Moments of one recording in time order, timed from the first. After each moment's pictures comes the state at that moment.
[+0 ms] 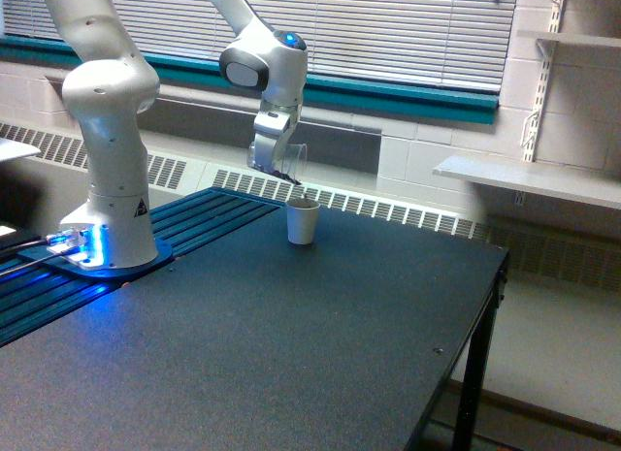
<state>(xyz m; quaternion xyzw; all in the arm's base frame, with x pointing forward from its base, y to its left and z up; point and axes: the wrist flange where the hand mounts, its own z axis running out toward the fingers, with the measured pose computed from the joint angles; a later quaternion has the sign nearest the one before) 0.198 0.284 0.276 -0.95 0.28 0.14 0.10</state>
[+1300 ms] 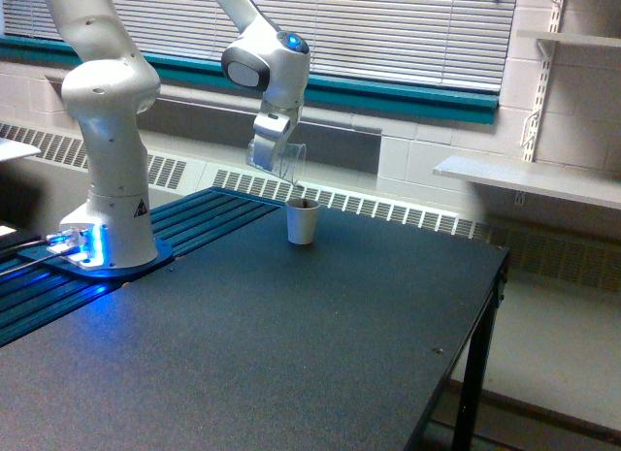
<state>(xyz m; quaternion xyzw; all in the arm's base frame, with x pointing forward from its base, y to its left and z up) 0.199 0.281 0.276 -0.94 0.28 0.17 0.11</state>
